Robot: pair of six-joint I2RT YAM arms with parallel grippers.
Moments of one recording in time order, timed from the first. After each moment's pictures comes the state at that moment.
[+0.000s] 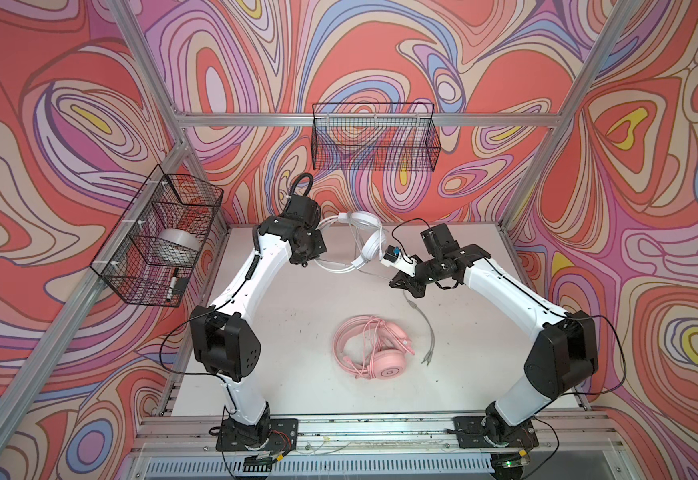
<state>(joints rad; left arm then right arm) -0.32 1.80 1.82 -1.04 -0.06 -0.63 0.41 1.63 1.43 -0.80 -0.55 -0.69</state>
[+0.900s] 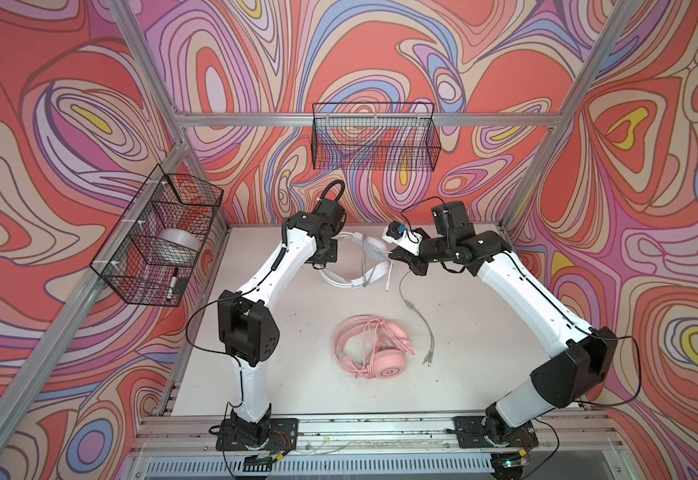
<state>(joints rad) -0.44 1.95 1.98 -1.22 -0.29 -0.38 0.43 1.63 1.67 -0.77 -0.47 -0.71</state>
